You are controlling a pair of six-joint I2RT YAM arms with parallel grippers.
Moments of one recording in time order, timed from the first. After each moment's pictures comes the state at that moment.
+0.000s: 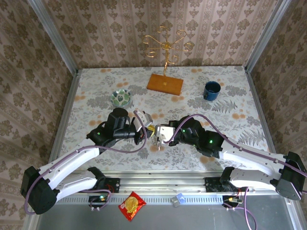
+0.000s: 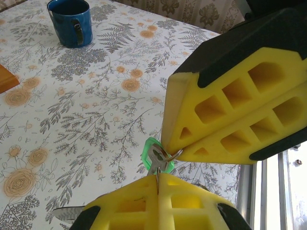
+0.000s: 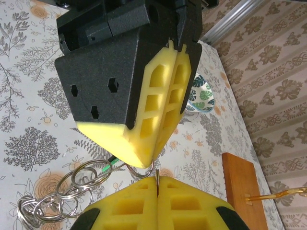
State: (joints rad) left arm -0.77 1.00 0.71 -0.21 0.52 0.12; right arm 0.95 1.08 0.78 -0.13 0.03 -0.73
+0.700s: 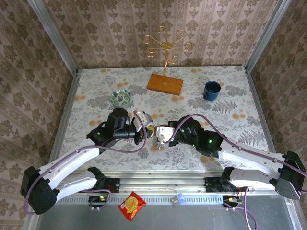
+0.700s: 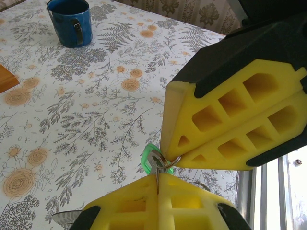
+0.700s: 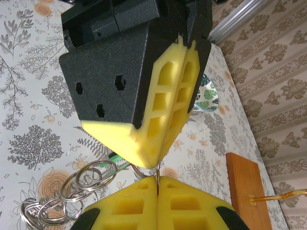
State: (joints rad) left arm -0.77 1.00 0.71 -0.21 0.52 0.12; right arm 0.95 1.10 0.78 -0.13 0.02 -0.73
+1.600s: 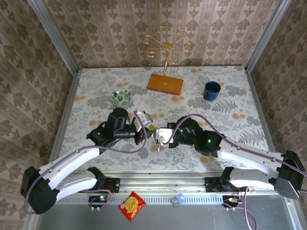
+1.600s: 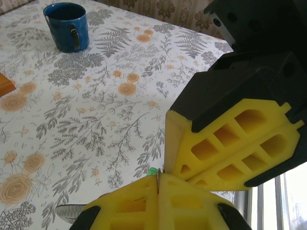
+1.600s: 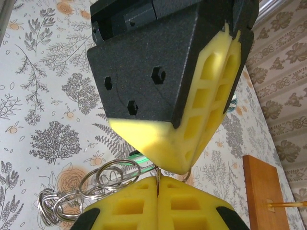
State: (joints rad) left arm -0.78 1.00 0.71 -0.18 0.53 0.12; right arm 0.95 1.11 0.78 -0.17 -0.04 -0.73
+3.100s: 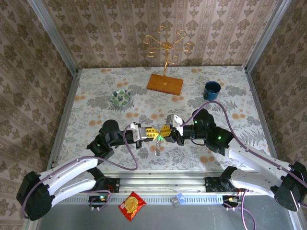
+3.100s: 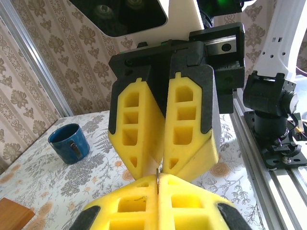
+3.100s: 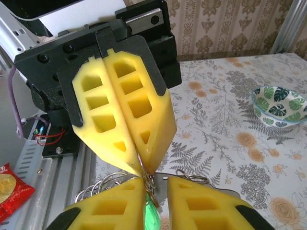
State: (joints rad) left arm -0.81 0.88 0.46 0.38 0.68 0.29; right arm 0.74 1.01 0.72 -0.06 -0.56 -0.24
